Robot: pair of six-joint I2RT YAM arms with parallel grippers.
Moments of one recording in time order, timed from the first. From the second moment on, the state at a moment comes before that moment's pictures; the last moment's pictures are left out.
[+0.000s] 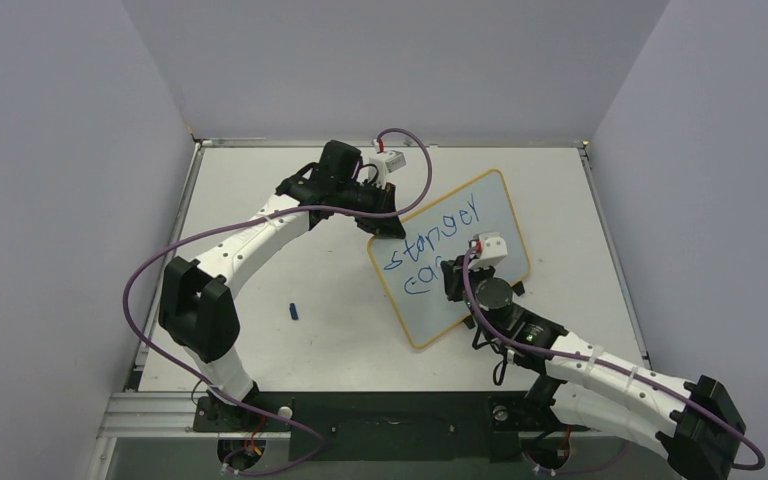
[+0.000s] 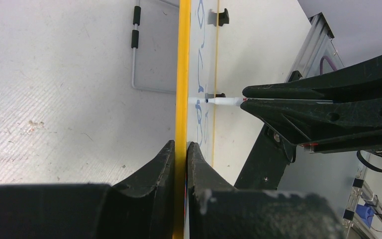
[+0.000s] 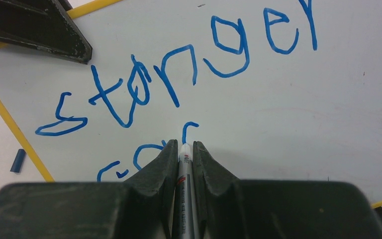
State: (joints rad) left arm -0.57 1.72 1.54 -0.56 0.63 -0.20; right arm 0.88 0.87 0.45 0.17 0.53 0.32
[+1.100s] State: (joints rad) left arm -0.58 1.71 1.53 -0.56 0.63 -0.20; right arm 0.88 0.83 0.58 0.03 0.63 0.25
